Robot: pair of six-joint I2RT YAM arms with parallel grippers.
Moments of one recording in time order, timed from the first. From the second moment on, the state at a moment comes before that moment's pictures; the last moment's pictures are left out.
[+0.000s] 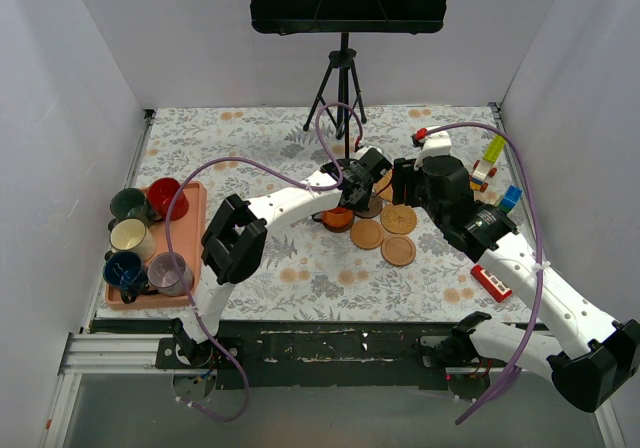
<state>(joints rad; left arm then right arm) -0.90 2.13 1.83 -0.71 -0.36 -0.48 0.63 1.03 1.01 -0.41 0.35 0.19</state>
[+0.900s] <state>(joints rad) -0.90 2.14 1.85 -0.72 -0.38 -0.50 0.62 1.03 1.01 -0.41 0.35 0.19</state>
